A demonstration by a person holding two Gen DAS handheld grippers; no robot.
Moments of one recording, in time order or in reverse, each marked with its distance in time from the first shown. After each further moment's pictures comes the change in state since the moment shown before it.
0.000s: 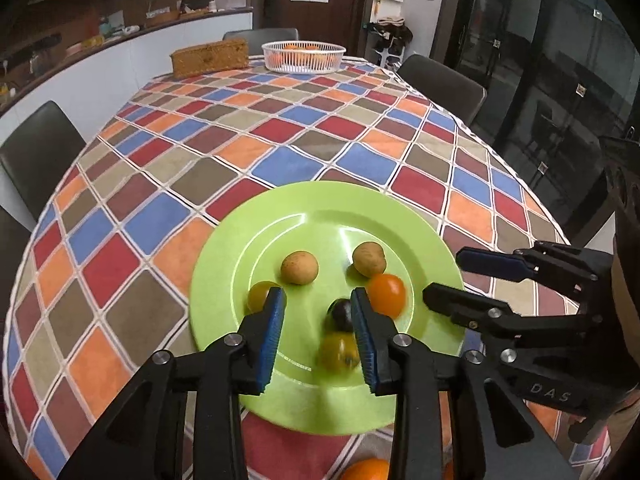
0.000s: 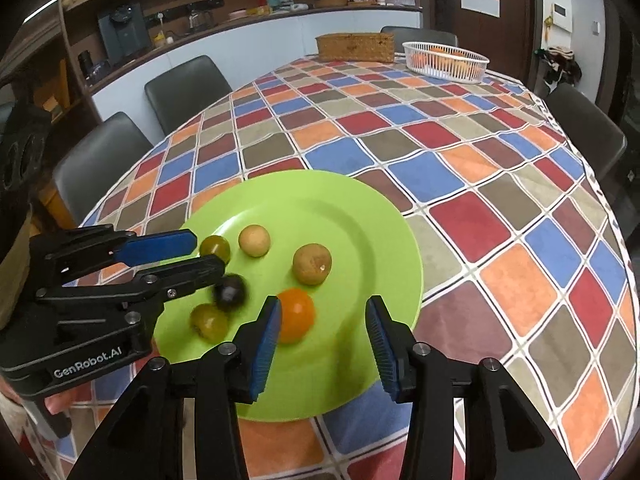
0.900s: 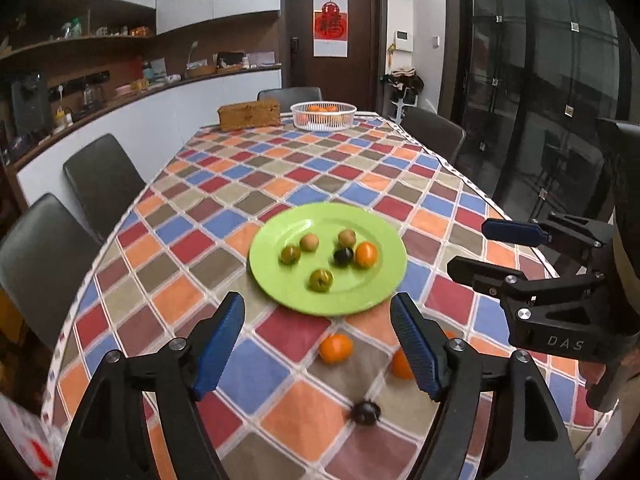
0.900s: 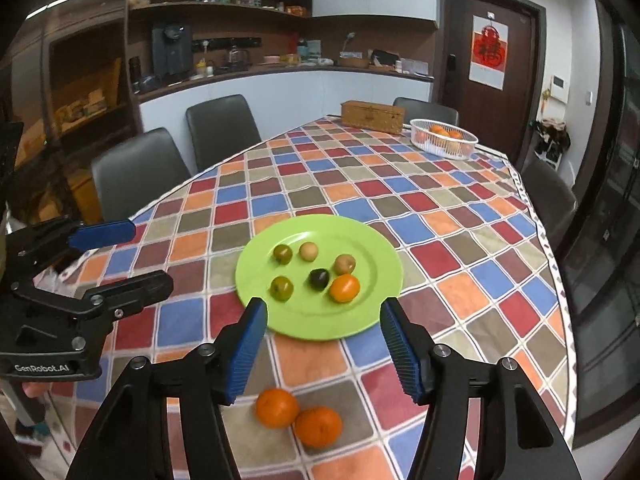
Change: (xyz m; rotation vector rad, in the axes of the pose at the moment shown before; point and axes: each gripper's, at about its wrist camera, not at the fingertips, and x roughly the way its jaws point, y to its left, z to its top) left arm -0.159 -0.043 -0.087 -0.018 -0.187 0.115; right arm -0.144 0.055 -0.052 -0.159 -0.181 -0.053
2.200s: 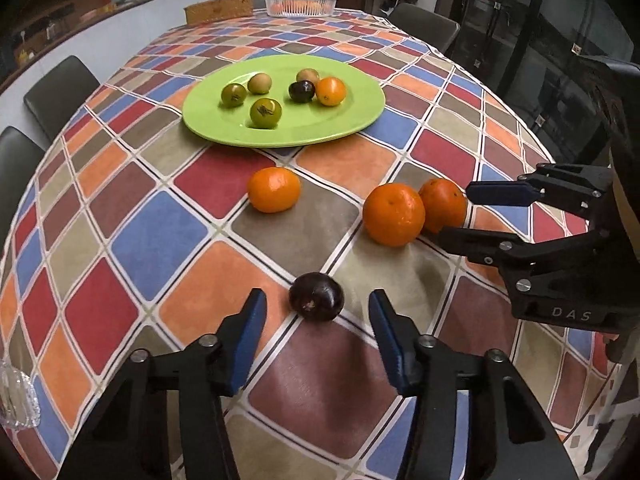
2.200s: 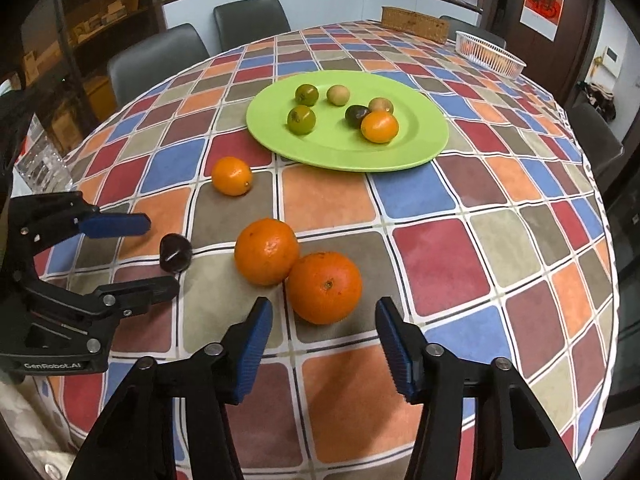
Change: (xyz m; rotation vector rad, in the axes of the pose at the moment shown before) left arm 0.075 -0.033 -0.088 -0.004 0.344 -0.081; right arm 0.059 -0.005 -0.090 -0.078 0.323 0.107
